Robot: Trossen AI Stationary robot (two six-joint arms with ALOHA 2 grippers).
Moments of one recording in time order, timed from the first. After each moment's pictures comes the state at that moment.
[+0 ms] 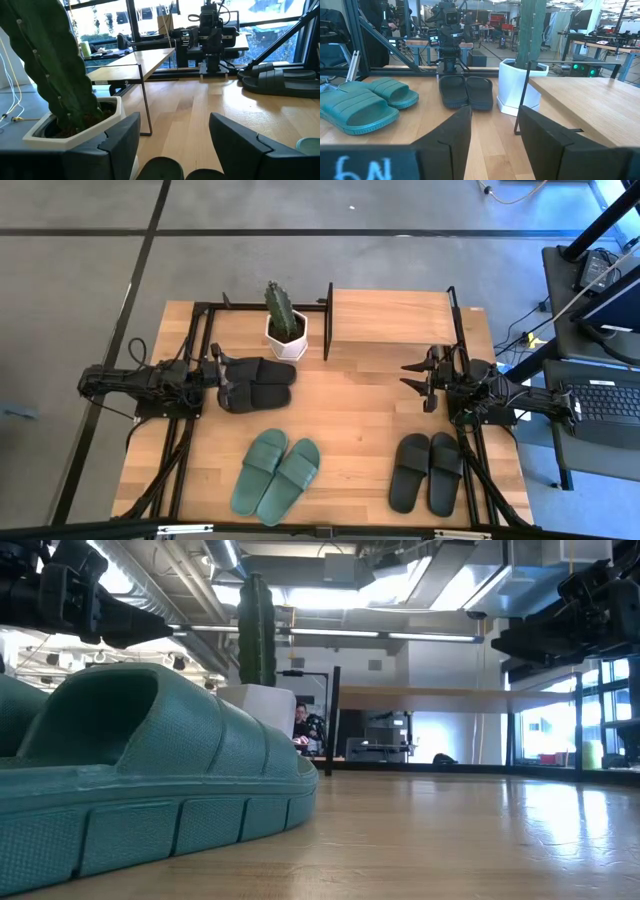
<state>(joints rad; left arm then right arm) -0.05 0.00 0.07 -0.10 -0.34 0.11 -0.17 0.00 0.01 0.02 -0.02 -0.06</state>
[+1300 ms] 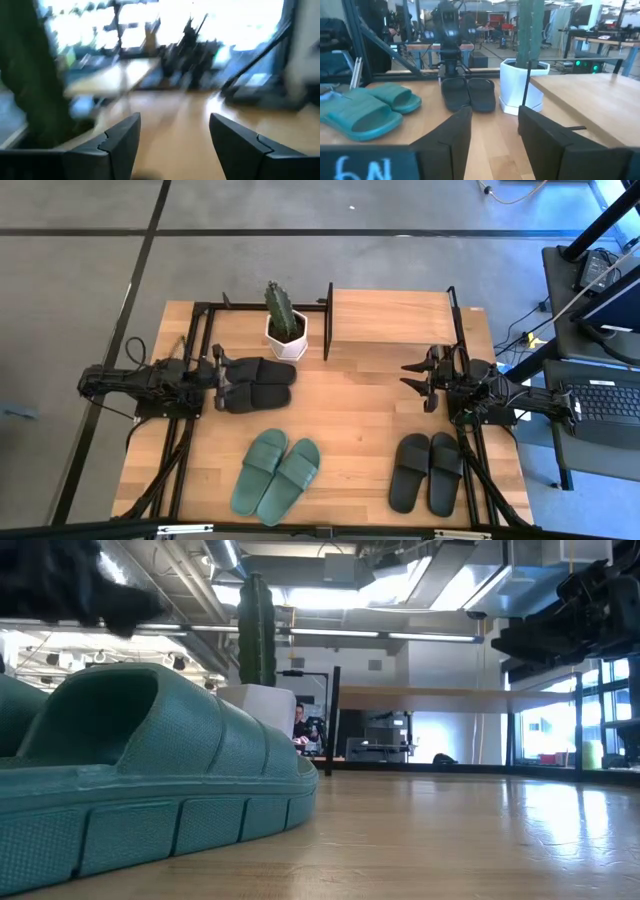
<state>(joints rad) -0.05 0.00 0.08 0.03 -0.19 0.06 -0.17 0.00 0.01 0.02 -0.02 -0.02</state>
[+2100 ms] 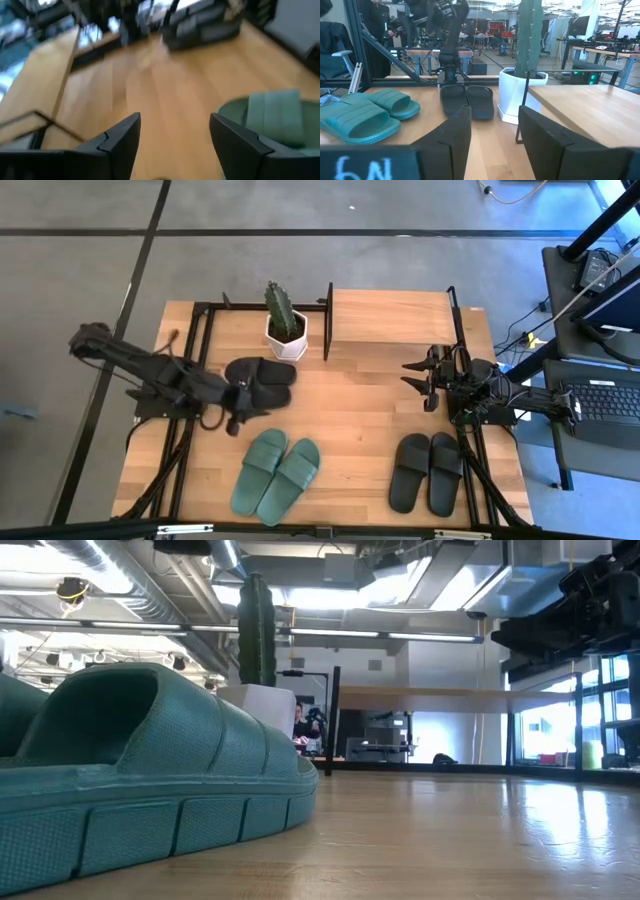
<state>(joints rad) -0.38 0.93 0.80 -0.41 -0.35 0.19 -0.17 0.00 0.01 0.06 -0.02 -0.03</state>
